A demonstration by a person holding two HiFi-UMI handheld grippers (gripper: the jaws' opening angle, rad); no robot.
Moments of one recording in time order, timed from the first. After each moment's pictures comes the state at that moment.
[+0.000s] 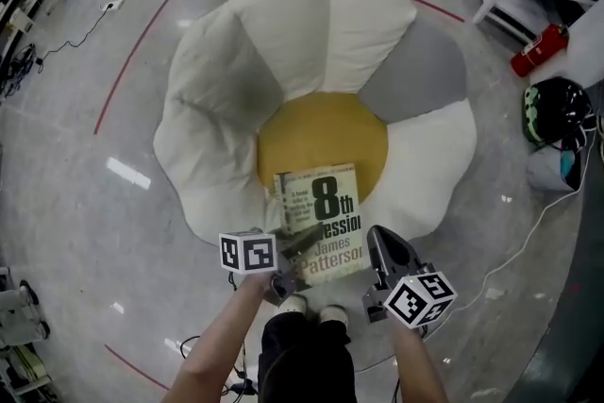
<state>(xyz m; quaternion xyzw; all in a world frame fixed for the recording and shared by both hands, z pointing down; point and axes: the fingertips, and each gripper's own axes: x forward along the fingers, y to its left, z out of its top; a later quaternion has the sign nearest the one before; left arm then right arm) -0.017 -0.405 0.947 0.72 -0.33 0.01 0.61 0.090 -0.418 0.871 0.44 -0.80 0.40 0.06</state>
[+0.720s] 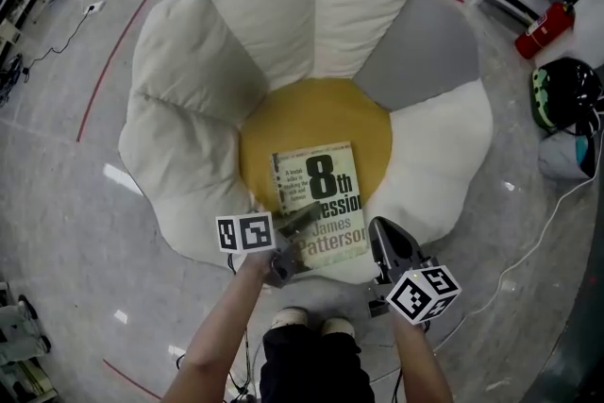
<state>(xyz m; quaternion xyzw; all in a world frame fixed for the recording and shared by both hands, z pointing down) -0.027 -0.457 1.054 0.71 -0.34 0.00 0.62 0.091 -0.441 0.964 0.45 -0.80 0.40 0.03</state>
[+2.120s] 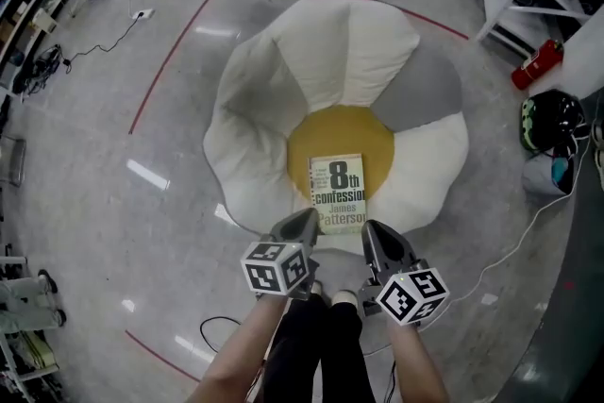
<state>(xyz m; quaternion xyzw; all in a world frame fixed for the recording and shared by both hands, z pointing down) -0.068 -0.390 0.770 0.73 -0.53 0.07 0.42 0.038 -0.386 0.714 0.41 -0.83 0.37 0.04</state>
